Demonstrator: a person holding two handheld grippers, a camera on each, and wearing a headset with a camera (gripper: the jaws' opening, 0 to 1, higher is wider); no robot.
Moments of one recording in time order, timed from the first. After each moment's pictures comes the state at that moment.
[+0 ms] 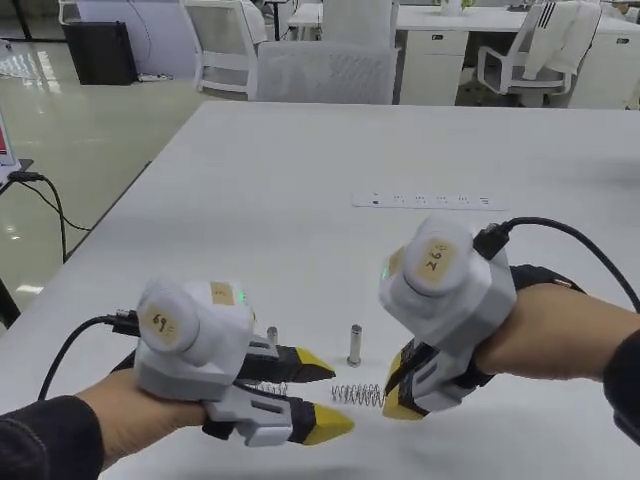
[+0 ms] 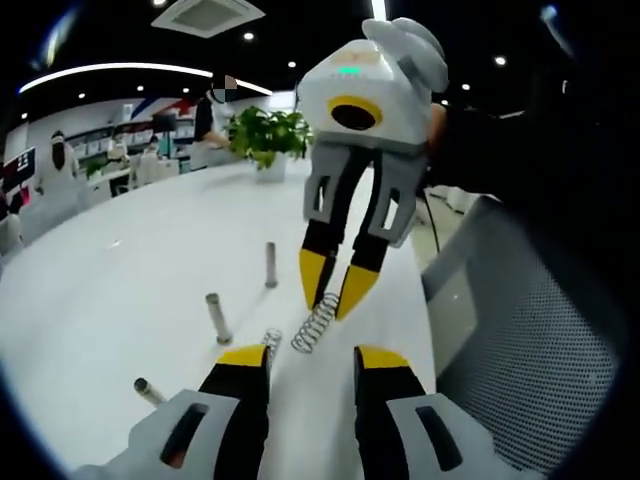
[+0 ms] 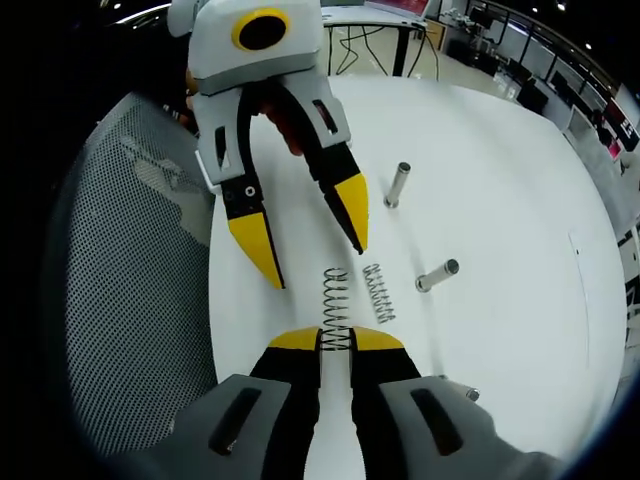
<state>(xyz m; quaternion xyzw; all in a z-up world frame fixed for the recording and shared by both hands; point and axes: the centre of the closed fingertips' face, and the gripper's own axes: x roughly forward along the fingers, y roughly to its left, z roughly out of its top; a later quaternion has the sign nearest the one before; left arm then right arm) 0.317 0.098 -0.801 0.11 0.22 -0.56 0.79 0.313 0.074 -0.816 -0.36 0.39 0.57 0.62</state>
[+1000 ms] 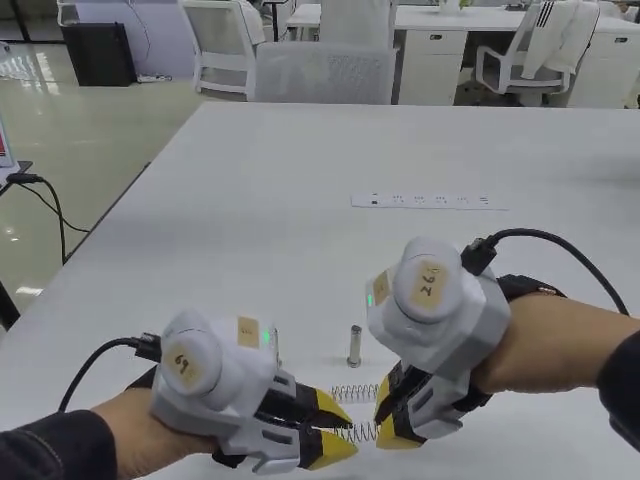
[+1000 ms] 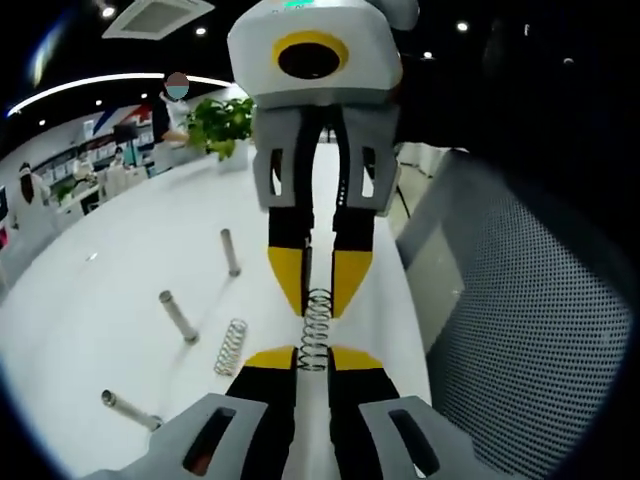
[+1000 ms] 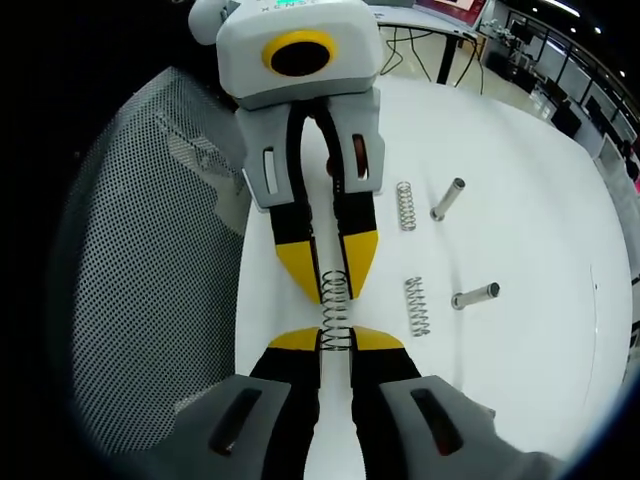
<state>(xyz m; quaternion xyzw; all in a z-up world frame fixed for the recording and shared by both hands) 0.292 0.087 -0.817 0.18 0.21 -0.60 0.75 0.285 0.082 -0.818 -0.38 0.38 0.62 0.57</state>
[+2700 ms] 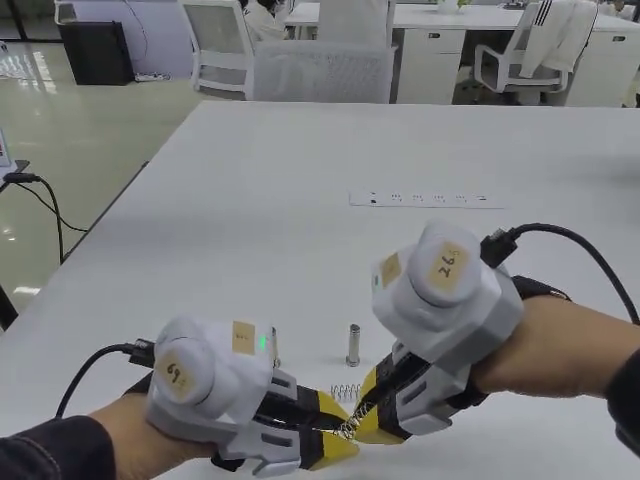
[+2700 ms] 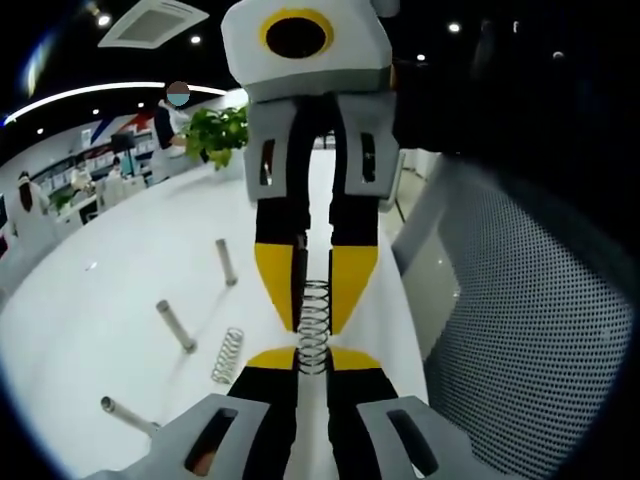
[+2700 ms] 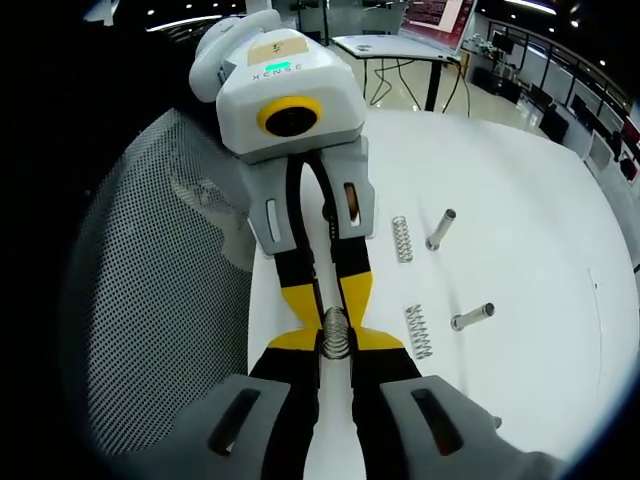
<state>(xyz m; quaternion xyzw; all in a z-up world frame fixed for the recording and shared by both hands) 0.289 0.083 -0.814 0.17 0.19 -0.61 0.75 0.281 0.102 -0.799 -0.32 0.35 0.63 0.61</state>
